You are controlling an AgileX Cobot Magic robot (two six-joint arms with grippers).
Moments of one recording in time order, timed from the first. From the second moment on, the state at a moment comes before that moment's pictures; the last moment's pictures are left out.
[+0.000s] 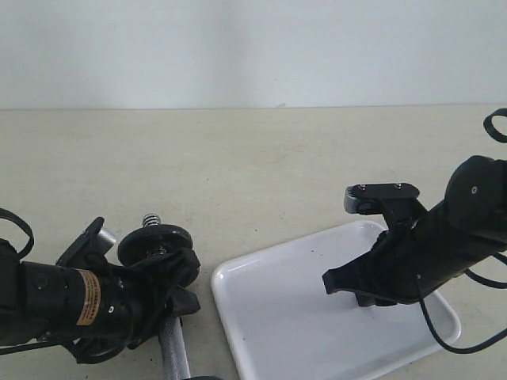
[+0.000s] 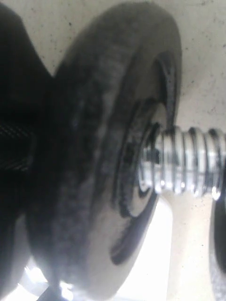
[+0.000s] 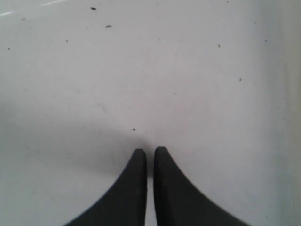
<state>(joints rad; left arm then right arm) -0.58 1.74 -0.46 0.59 -0.34 -1.69 0.42 1.72 -0.68 0.55 0.30 -0.34</state>
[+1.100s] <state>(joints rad) -0.58 1.74 -0.46 0.59 -0.35 -1.69 0.42 1.72 -0.68 0.55 0.30 -0.34</state>
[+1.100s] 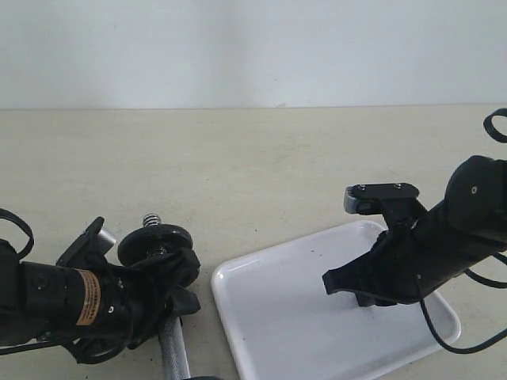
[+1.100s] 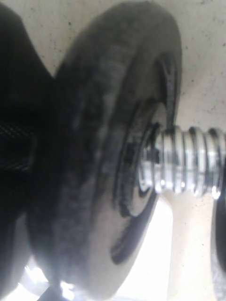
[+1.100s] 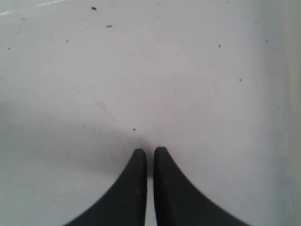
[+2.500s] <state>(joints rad) -0.59 1.74 -0.46 0.65 -0.41 -1.65 0.42 1.72 -0.68 0.55 0.30 -0.35</state>
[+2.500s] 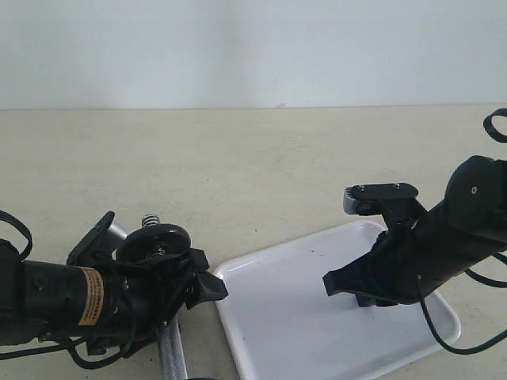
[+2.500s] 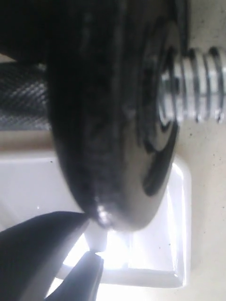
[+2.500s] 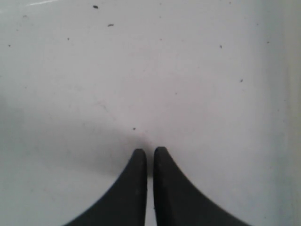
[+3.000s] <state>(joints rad) -0.58 1.50 -0.46 0.79 -0.02 -1.65 0.42 1.72 -0.68 0.55 0.31 -0.35</state>
